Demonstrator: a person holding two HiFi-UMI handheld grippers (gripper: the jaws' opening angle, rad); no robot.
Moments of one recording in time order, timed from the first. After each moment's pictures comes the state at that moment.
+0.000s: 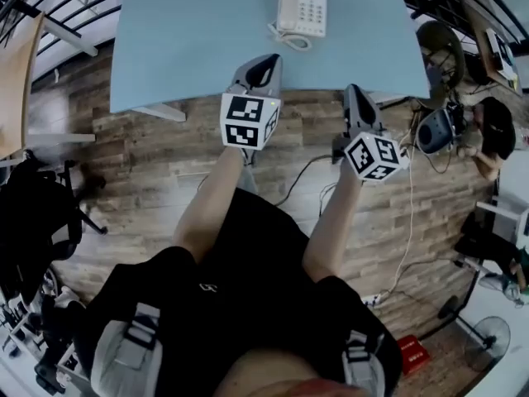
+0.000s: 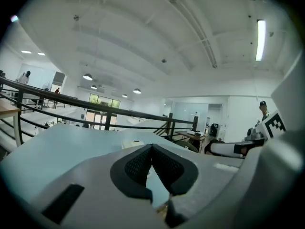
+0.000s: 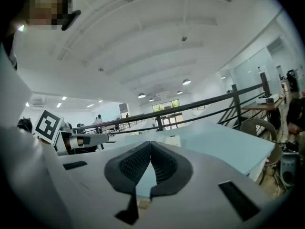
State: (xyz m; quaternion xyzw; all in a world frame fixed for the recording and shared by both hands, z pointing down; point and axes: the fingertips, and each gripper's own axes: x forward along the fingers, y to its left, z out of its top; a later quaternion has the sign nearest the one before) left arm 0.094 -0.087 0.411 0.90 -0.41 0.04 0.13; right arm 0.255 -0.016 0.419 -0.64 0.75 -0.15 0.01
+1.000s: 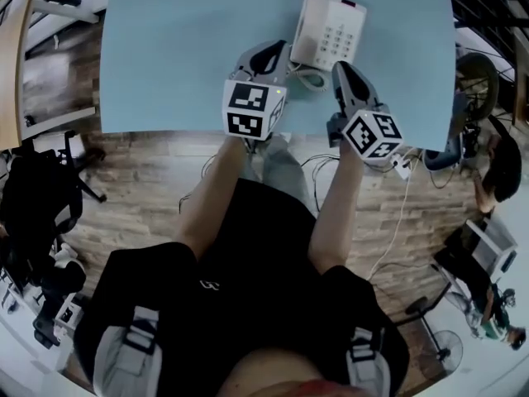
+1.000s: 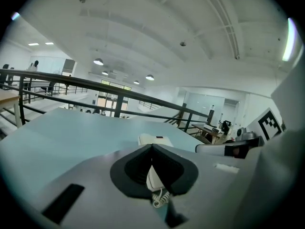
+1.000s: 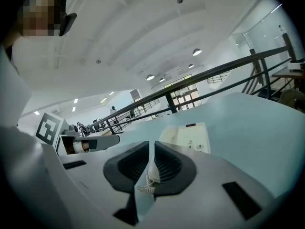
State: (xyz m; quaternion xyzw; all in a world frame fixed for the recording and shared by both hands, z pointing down) left arm 0.114 -0.304 0.484 0.86 -0.45 0.10 0.21; right arm 0.233 -0.273 0.497 -0.53 0.81 -0.27 -0.03
